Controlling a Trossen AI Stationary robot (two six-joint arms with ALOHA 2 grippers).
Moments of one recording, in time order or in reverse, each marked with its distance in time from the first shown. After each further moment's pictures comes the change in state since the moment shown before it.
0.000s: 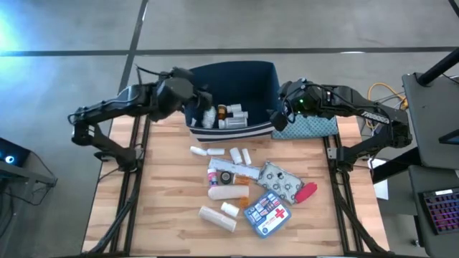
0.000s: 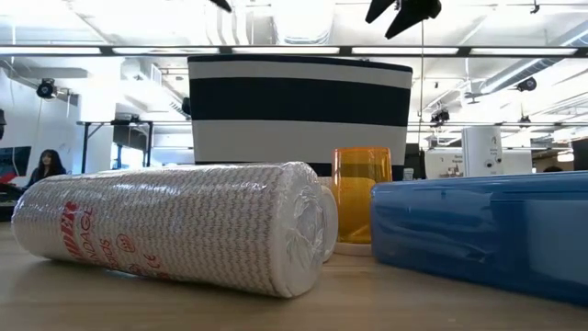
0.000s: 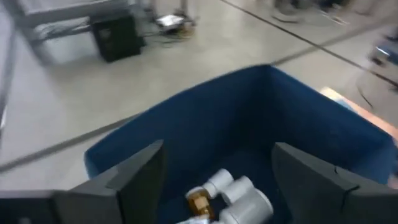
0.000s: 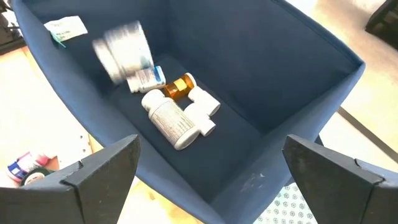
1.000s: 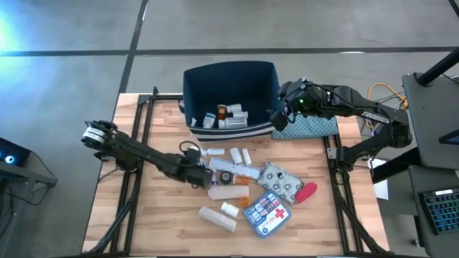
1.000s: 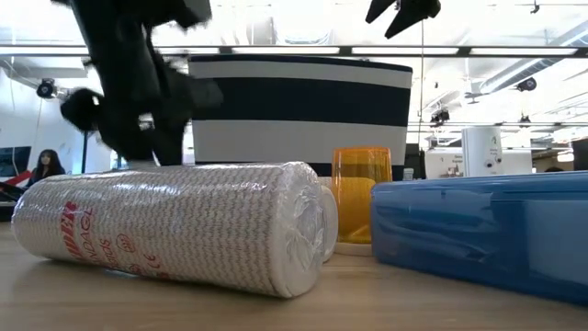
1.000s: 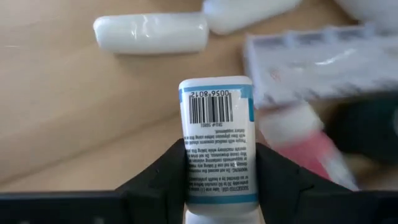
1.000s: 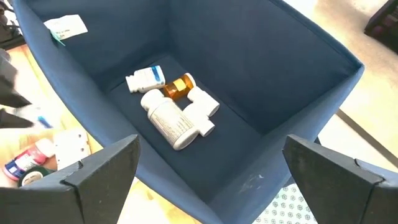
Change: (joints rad) left arm -0.418 0.142 -0.823 0.167 0.396 -0.969; right arm 0.000 0.000 0.000 0.002 0.002 -0.016
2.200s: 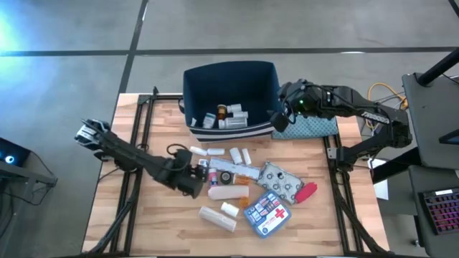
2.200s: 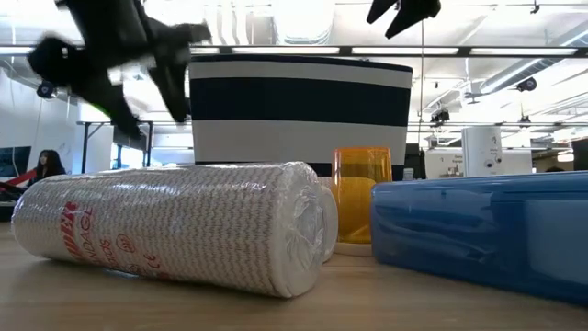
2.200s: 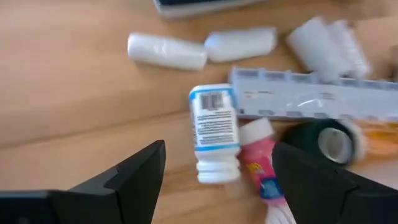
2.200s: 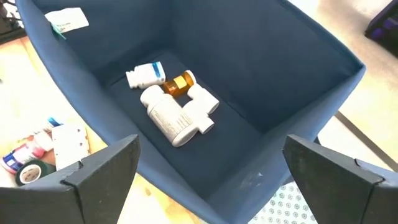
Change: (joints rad) left arm -0.091 -0.056 0.105 -0.188 -0.127 -0.297; right arm 0.005 0.000 0.000 -0.007 0.000 -0.019
